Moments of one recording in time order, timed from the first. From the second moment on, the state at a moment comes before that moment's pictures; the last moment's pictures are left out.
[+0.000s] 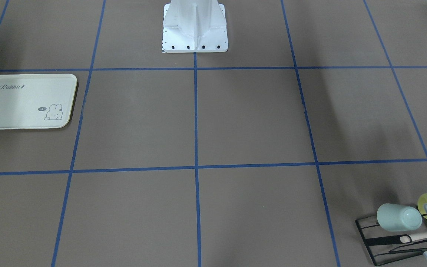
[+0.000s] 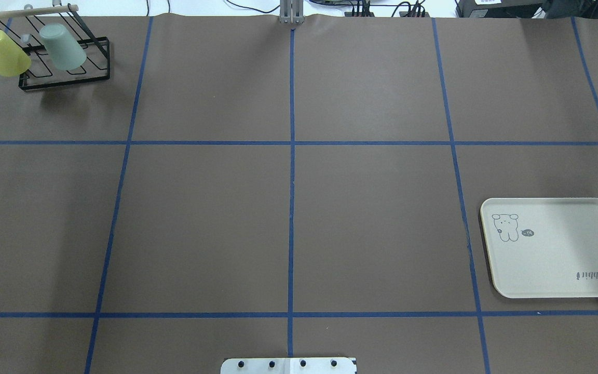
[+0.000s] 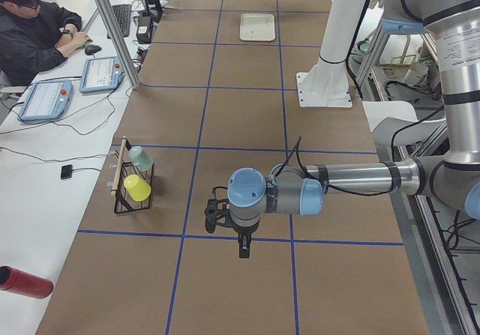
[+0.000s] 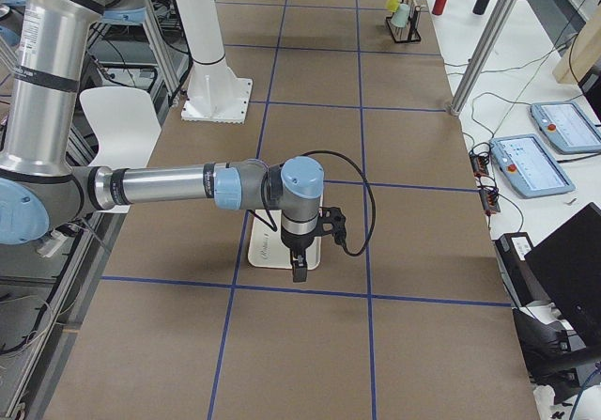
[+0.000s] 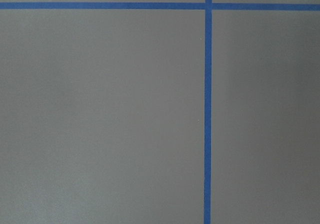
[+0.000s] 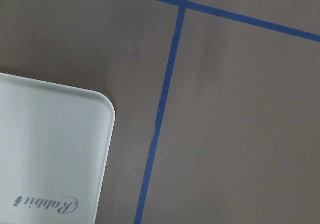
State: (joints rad) left arm -1.60 -1.30 -1.77 -1.65 -2.37 0.01; right arm 1.48 -1.83 1.92 -1.66 2.22 -0.11
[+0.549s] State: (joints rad) left arm -1.56 -1.32 -1.79 -1.68 -2.37 0.01; right arm 1.48 -1.82 1.93 -1.65 2.22 -0.11
